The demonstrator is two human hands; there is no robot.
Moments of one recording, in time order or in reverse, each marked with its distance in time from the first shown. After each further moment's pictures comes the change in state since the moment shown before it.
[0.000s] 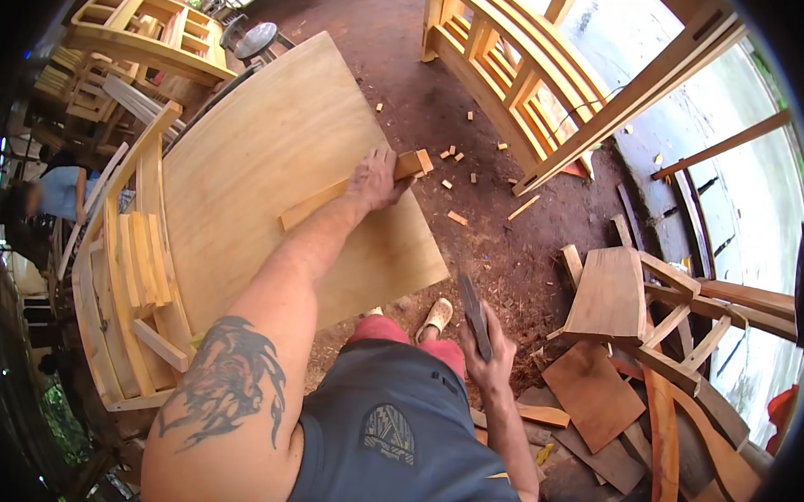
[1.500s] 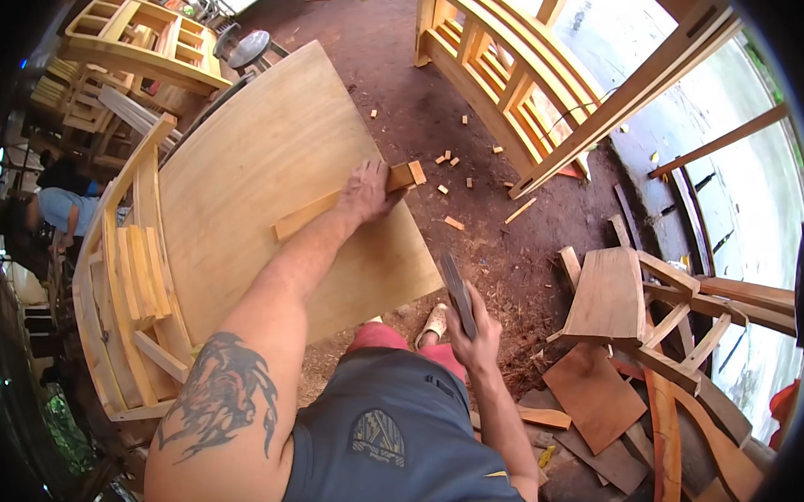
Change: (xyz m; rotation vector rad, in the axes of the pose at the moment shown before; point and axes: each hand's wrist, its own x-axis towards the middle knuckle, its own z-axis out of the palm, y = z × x) left_hand 0.002 -0.001 -0.003 0.036 -0.043 0.014; right_hand 0.046 0.004 0.032 0.038 0.055 -0.055
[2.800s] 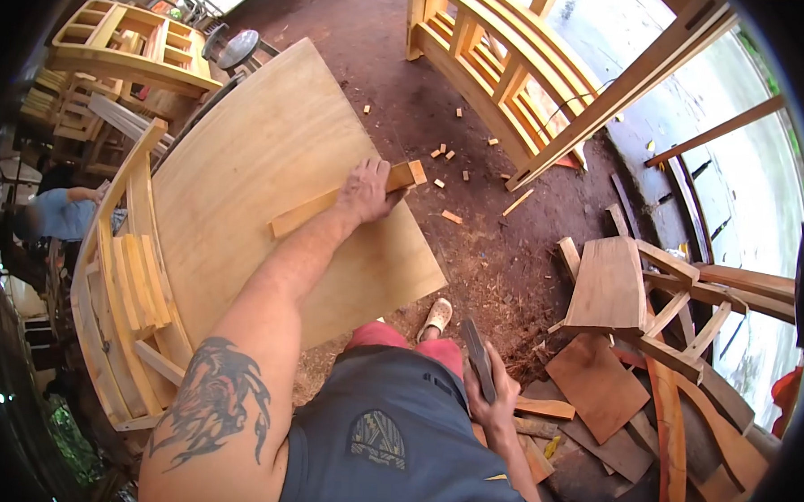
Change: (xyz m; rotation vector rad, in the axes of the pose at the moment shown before) left_hand -0.002 -0.001 -0.003 -0.009 0.059 0.094; right_hand -0.092 -0.019 -0.052 -0.062 -0.026 0.052
